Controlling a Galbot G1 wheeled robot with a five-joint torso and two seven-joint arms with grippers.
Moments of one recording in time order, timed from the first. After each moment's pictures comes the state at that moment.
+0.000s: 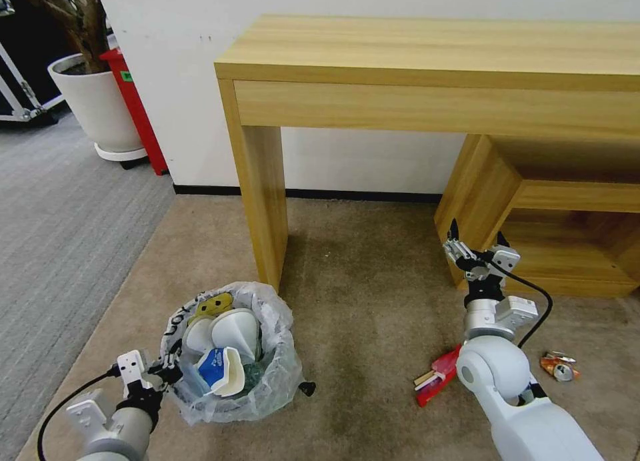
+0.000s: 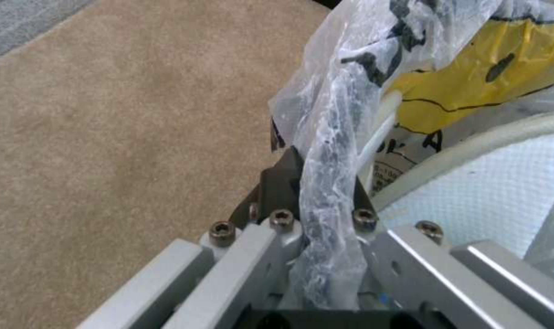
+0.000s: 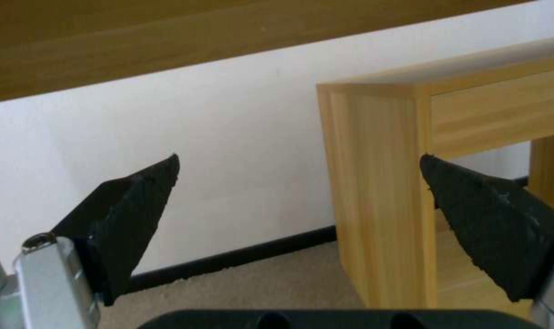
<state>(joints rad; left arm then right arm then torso) 1.77 -1.39 -0.77 -2.22 -0.66 0.39 -0.13 -1.22 1.13 0.37 1.94 0.48 0.14 0.50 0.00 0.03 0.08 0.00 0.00</state>
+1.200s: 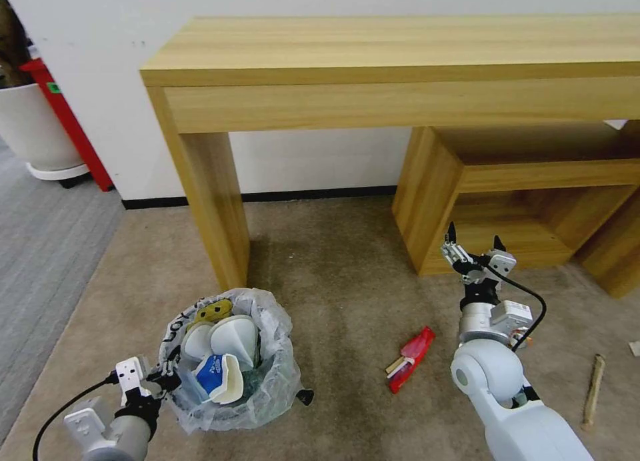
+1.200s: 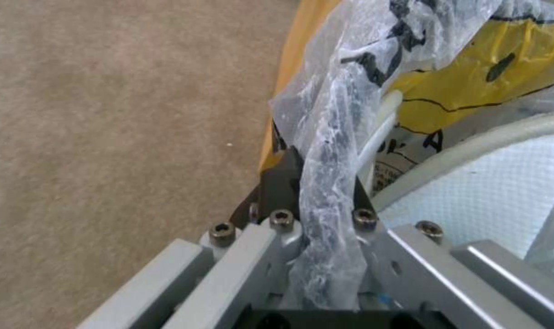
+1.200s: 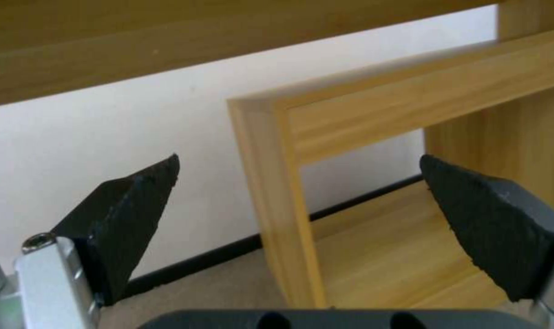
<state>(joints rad) 1.81 -1.39 -0.78 -2.23 -0.65 0.38 -0.12 -1.24 1.16 0.36 1.93 0.47 0.17 0.50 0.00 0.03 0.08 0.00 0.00</state>
